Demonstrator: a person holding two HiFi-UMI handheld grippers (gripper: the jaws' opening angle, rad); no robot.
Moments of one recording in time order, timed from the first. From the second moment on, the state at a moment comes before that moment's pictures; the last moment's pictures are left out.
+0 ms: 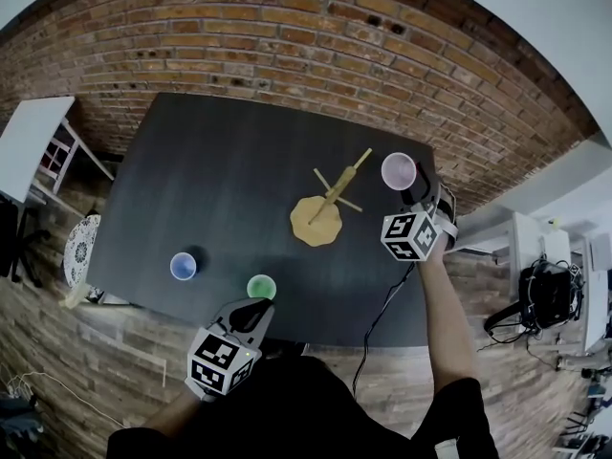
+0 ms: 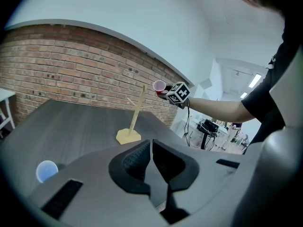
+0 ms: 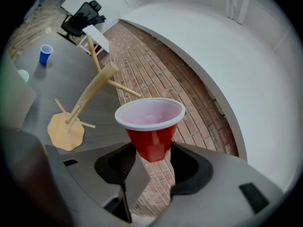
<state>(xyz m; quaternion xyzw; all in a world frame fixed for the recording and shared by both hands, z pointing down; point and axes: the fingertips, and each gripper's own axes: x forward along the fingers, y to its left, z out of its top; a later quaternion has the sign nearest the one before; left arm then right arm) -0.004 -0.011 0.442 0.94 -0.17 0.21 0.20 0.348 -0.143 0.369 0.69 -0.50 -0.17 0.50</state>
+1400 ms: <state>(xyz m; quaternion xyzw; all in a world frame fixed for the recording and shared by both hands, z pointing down) -0.006 -0.029 0.448 0.93 -0.19 0.22 0.22 0.282 -0.196 0.383 0.51 -0.42 -0.40 0.64</state>
